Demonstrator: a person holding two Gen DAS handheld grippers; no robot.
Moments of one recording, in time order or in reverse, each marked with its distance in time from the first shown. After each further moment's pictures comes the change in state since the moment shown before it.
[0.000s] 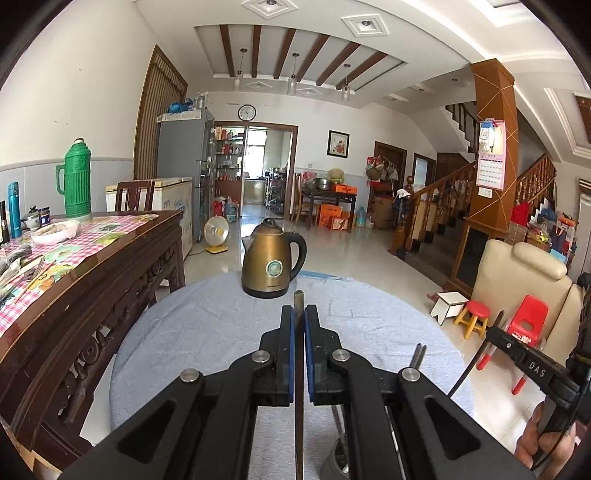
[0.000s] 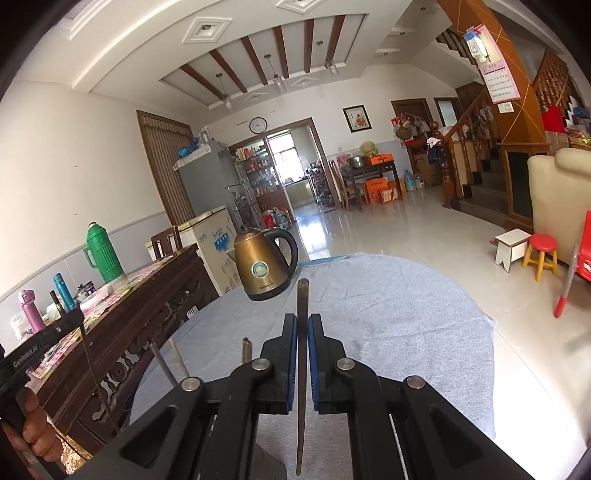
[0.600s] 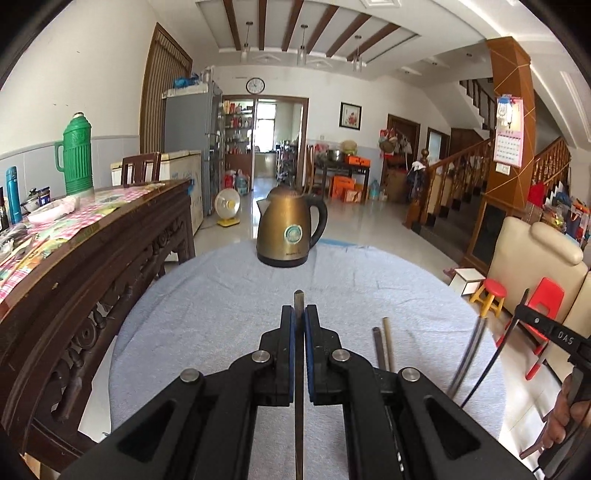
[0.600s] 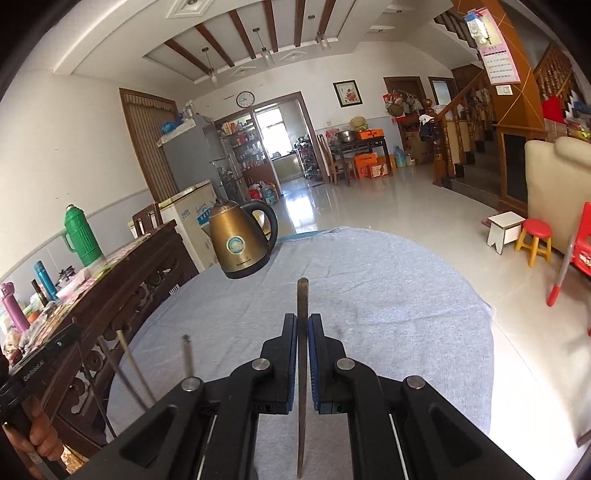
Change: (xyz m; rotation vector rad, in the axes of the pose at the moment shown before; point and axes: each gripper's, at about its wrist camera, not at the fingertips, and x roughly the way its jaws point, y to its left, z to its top) left arm 0.056 0.023 -0.022 -0.002 0.112 0.046; right arm 0.052 -0.021 0.001 0.004 0.111 -0.050
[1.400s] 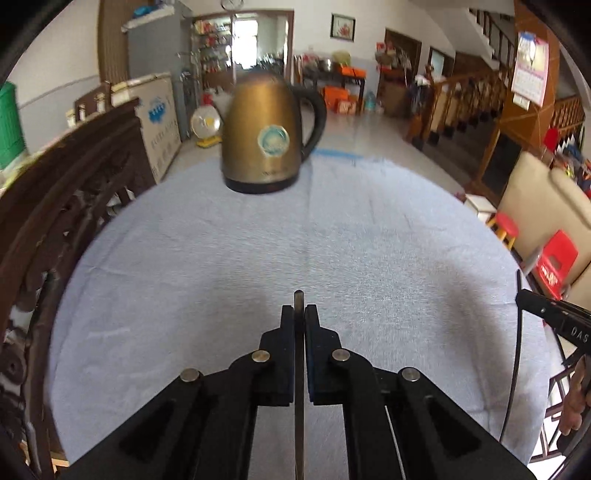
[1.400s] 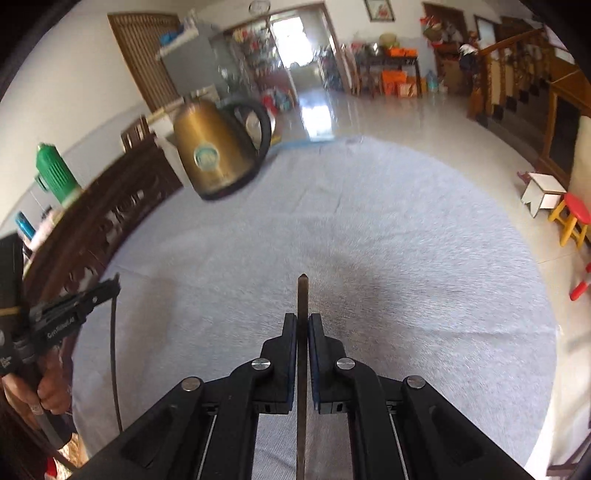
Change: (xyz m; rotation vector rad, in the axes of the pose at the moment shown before) left arm 0.198 -0.011 0.003 0.043 0.368 -0.022; right arm 0.210 -0.033 0.010 -0.070 0.380 0.049
